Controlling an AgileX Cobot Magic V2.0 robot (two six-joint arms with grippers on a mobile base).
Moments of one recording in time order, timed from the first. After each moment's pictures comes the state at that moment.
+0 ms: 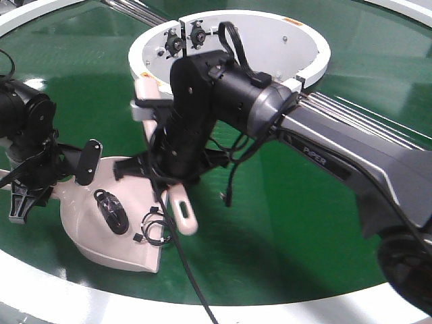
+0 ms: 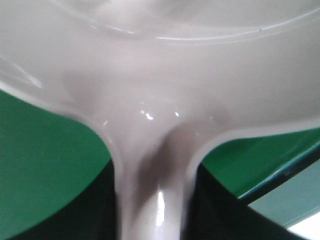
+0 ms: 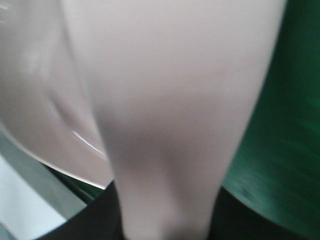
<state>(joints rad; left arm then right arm) -0.19 1.84 -1.34 0.34 1.06 1.25 0.71 2.13 -1.98 0.14 1.24 0.35</state>
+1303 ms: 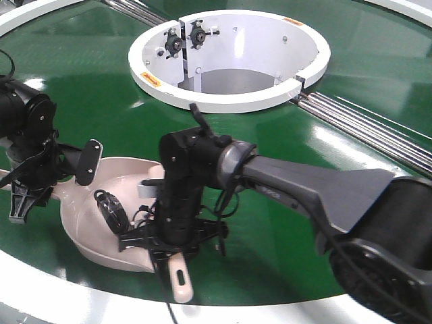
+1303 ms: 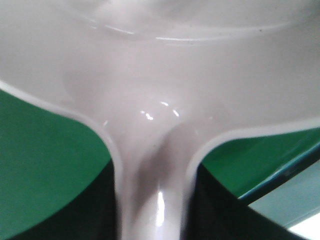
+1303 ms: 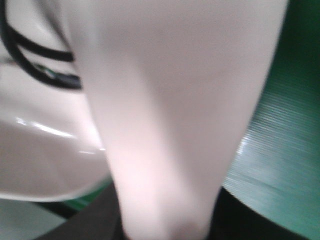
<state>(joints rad) -0.19 1.84 -1.34 0.34 1.06 1.25 0.77 2.28 -1.84 0.27 1.25 0.40</state>
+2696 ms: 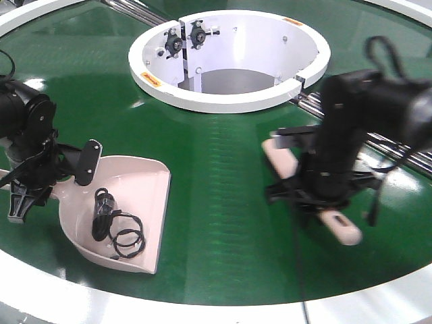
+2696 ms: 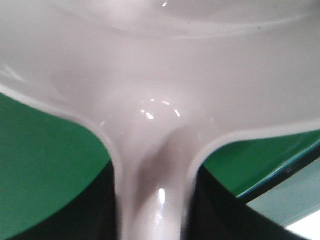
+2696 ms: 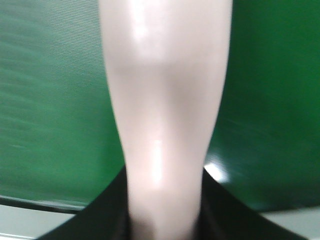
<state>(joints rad) -0.19 1.84 -1.34 0.34 1.06 1.25 0.32 1.76 -1.33 0.02 1.23 0.17</state>
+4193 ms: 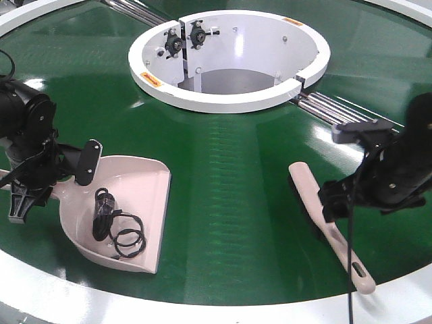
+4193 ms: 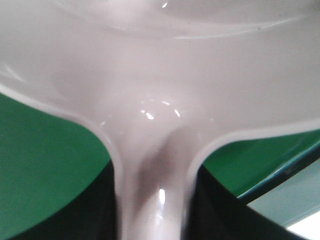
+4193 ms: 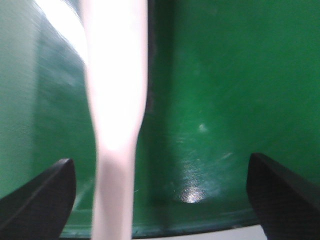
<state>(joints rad) -0.19 1.84 -1.34 0.34 1.06 1.25 0.17 1.52 -1.10 0.00 0.97 0.03</state>
